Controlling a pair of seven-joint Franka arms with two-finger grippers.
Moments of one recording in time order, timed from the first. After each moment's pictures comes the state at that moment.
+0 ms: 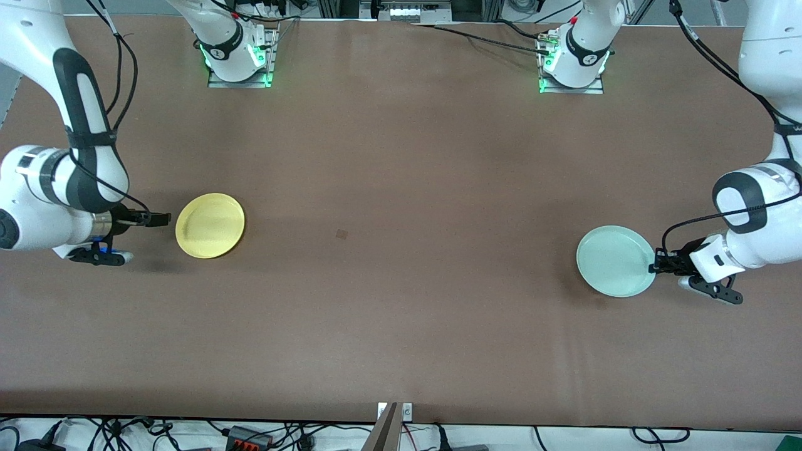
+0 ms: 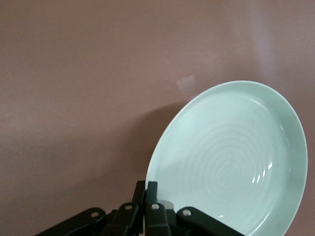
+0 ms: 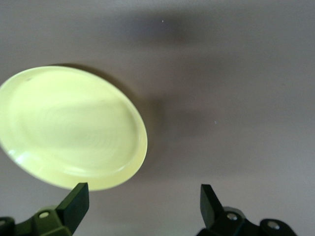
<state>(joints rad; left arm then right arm) 0.25 0.57 -0.07 -1.67 -0.18 2.17 0.58 -0.10 0.54 -0.06 -1.72 0.01 1.85 -0.05</state>
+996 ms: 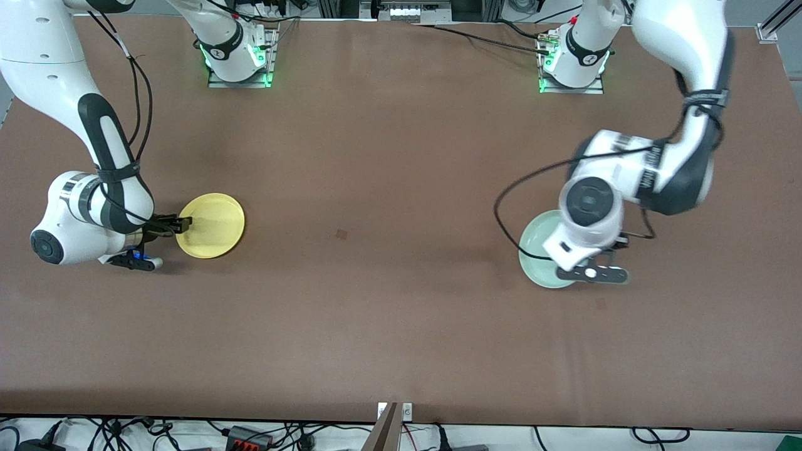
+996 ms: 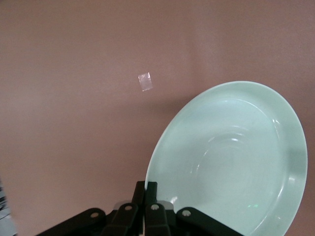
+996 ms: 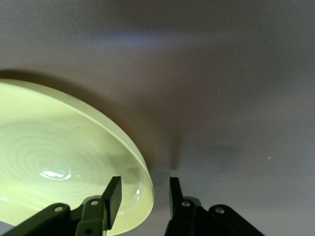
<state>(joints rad) -0.30 0.49 -0.09 -1.57 0.50 1.79 -0.45 -0.11 0.68 -0.06 -1.72 0.10 1.90 -0.08</state>
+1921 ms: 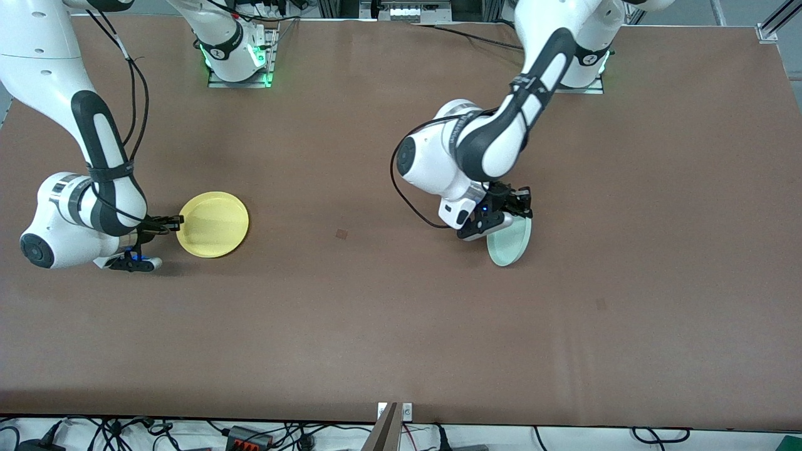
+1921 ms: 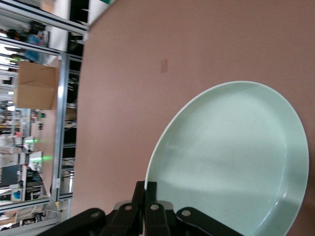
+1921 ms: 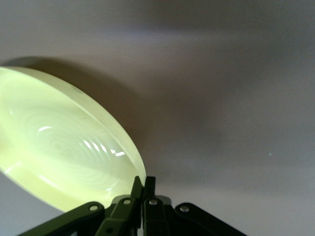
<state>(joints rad) -0.67 0.67 -0.08 -1.48 0.75 1.48 -1.04 -0.11 0.67 -0.05 -1.63 0.10 1.77 -0.18</state>
